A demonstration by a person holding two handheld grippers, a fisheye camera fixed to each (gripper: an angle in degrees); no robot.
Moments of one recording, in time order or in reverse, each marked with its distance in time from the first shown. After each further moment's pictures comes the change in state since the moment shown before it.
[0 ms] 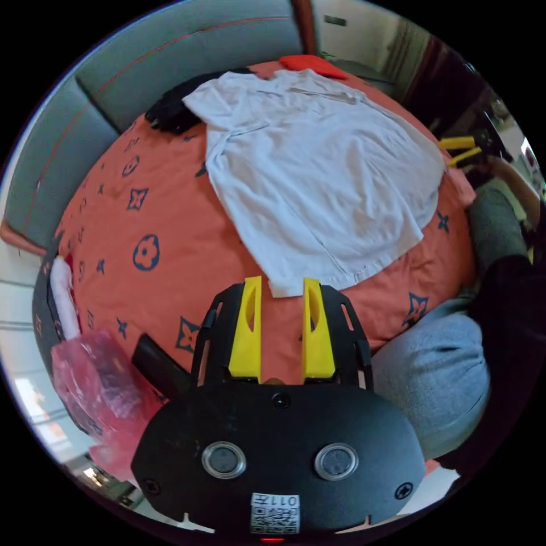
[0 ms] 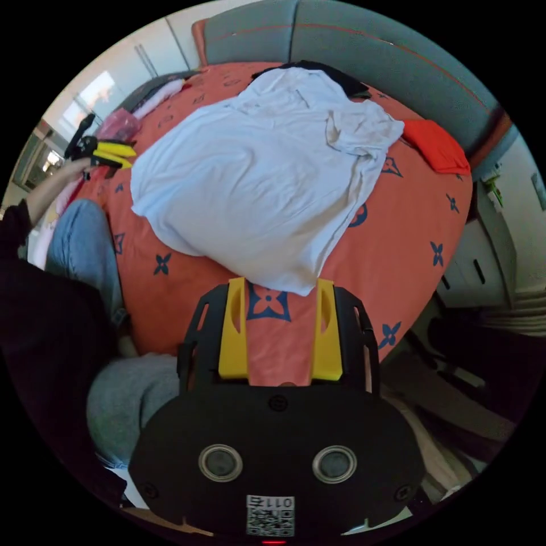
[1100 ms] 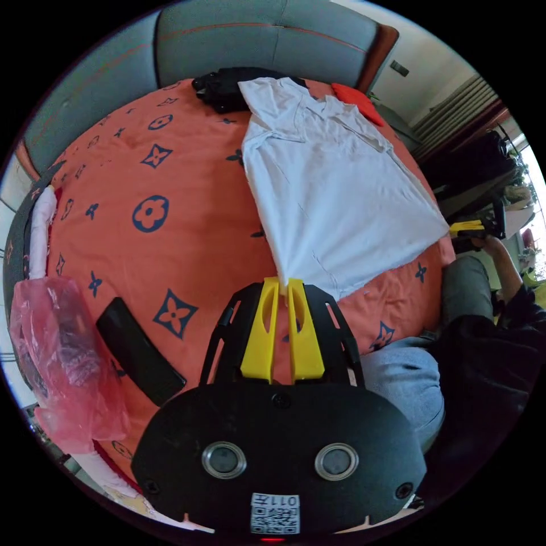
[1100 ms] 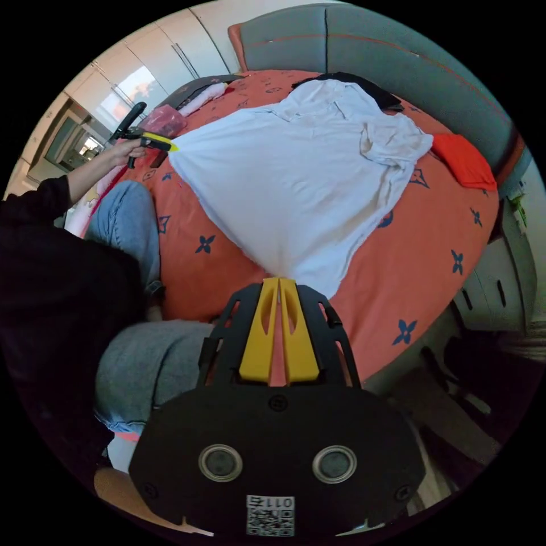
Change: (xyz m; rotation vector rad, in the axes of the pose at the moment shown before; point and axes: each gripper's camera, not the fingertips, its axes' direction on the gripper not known) left arm -0.066 0.056 -0.108 0.055 0.154 -0.234; right arm 0.041 0.067 -0.072 -0.008 -0.125 -0.081
